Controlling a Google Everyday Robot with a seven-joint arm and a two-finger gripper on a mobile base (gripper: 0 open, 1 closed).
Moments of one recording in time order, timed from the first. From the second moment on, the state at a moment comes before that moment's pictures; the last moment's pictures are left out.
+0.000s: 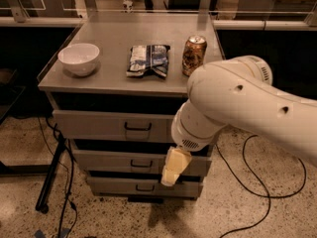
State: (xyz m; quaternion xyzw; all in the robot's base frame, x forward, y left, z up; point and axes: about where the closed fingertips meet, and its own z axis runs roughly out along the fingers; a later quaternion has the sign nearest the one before) arm 0.456 -0.049 0.777 -0.61 0.77 0.03 0.18
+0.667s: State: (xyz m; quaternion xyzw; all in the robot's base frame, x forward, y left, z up) arm 0.457 -0.037 0.764 -0.59 0.78 0.02 0.19
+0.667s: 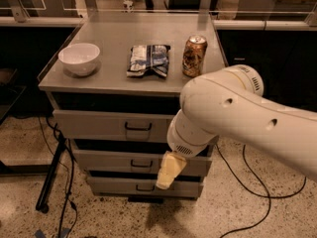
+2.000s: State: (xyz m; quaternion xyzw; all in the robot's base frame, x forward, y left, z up) arm 0.499 0.018 0.734 -0.58 0.79 0.00 0.23
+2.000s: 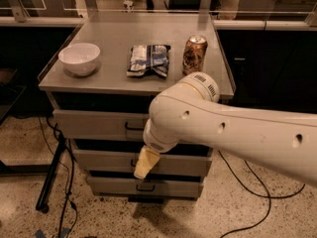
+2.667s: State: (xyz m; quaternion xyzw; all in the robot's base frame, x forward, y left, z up) arm 0.478 0.059 0.705 -0.60 0.76 0.07 0.23
